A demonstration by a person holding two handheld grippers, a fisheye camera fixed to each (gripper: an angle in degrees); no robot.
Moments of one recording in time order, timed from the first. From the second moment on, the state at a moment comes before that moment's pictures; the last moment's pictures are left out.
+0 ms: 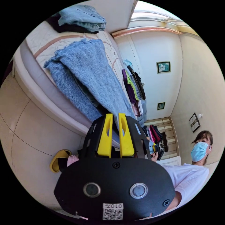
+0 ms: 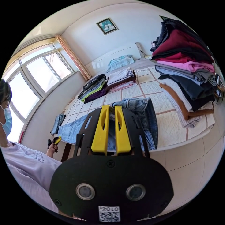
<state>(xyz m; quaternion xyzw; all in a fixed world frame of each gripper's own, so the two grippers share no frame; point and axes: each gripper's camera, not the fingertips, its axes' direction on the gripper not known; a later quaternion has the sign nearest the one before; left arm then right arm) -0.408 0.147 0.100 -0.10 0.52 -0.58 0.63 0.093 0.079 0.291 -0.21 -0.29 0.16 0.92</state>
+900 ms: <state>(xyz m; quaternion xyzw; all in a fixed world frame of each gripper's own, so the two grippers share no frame) -0.446 -0.191 0.185 -0.13 0.32 -0.25 0.90 0.044 -0.021 0.453 -0.24 -0.12 0.00 0.96</state>
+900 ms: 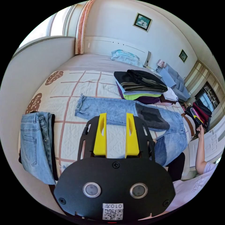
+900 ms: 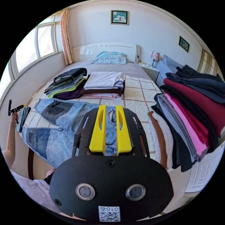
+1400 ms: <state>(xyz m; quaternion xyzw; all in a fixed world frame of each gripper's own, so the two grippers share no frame) -0.351 0.241 0.084 -0.09 0.48 -0.61 0.63 0.177 0.210 0.368 -0.28 -0.19 0.14 0.93</state>
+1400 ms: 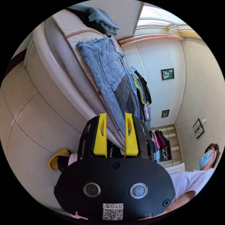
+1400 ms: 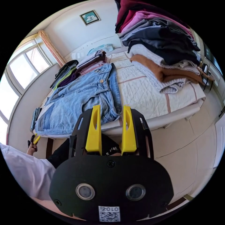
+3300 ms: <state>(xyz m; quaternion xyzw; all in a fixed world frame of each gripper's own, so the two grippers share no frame) -0.479 0.268 0.111 -0.10 0.31 -0.52 0.79 0.264 0.237 0.426 -0.34 -0.28 -0.07 0.89</state>
